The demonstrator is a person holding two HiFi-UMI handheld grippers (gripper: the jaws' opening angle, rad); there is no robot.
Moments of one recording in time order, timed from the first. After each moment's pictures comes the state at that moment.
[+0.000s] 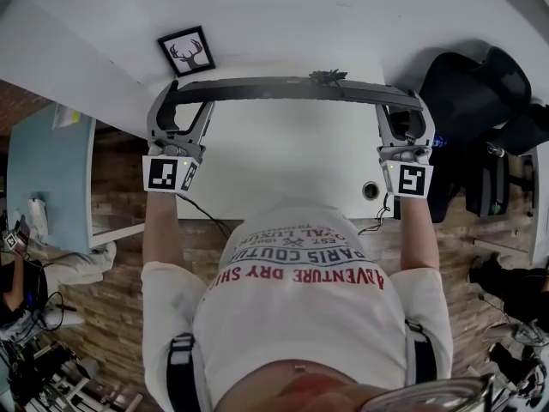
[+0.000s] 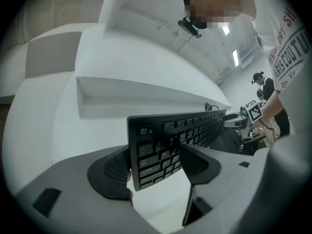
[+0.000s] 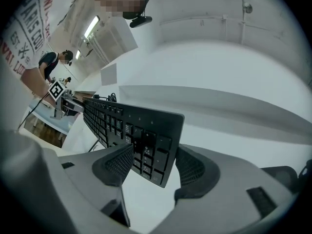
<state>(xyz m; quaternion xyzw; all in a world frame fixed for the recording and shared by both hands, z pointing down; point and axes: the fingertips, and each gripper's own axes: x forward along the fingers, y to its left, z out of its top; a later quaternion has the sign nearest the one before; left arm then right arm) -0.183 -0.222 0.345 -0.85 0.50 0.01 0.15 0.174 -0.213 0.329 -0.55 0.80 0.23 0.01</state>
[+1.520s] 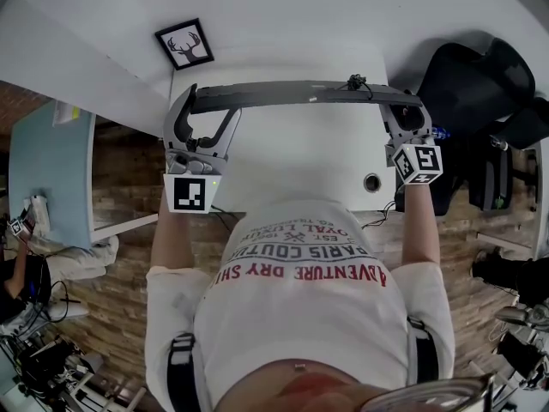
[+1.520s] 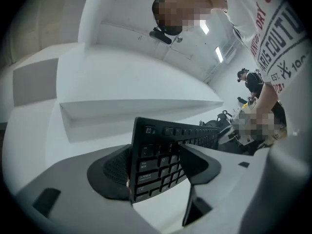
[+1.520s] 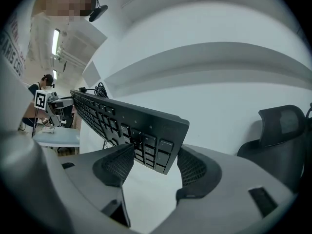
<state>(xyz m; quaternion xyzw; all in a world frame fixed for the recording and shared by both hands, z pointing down) -0.122 -0.175 0.321 -0.84 0.49 0.02 0.22 0.225 -0.236 0.431 -0.54 0.84 0.02 -0.02</state>
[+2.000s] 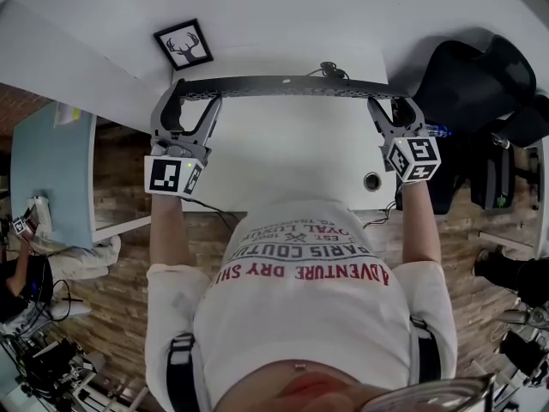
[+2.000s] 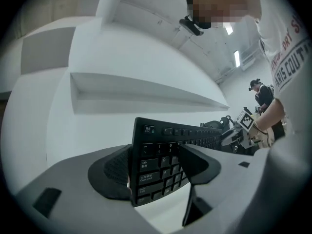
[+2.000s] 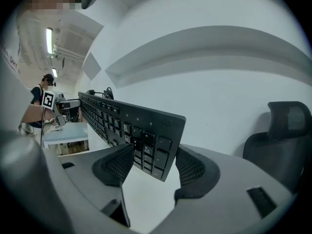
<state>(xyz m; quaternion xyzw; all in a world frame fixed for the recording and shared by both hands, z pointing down) -0.154 -0.206 0.346 -0.86 0.49 -0.01 0.12 0.202 -0.236 0.440 -0.52 0.85 -0.03 -0.09</state>
